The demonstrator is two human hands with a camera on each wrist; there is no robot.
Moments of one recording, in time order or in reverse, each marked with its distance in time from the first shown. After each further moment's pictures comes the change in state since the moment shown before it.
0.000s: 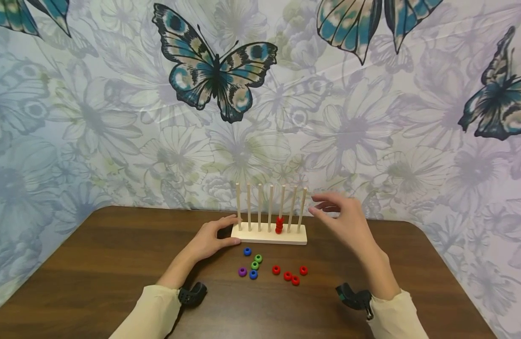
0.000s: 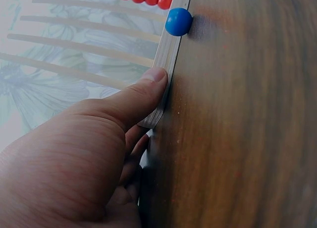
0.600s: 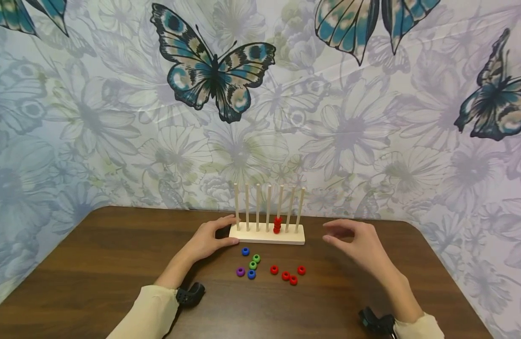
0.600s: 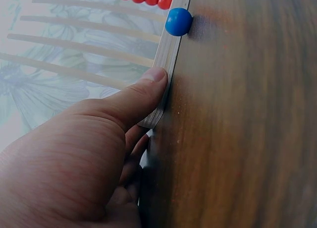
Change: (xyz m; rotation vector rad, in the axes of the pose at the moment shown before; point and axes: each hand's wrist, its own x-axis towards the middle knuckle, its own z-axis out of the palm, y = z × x) left_hand 0.000 0.000 0.000 -0.008 0.000 -0.010; right_hand -0.050 0.038 -0.010 -0.032 -0.131 -0.009
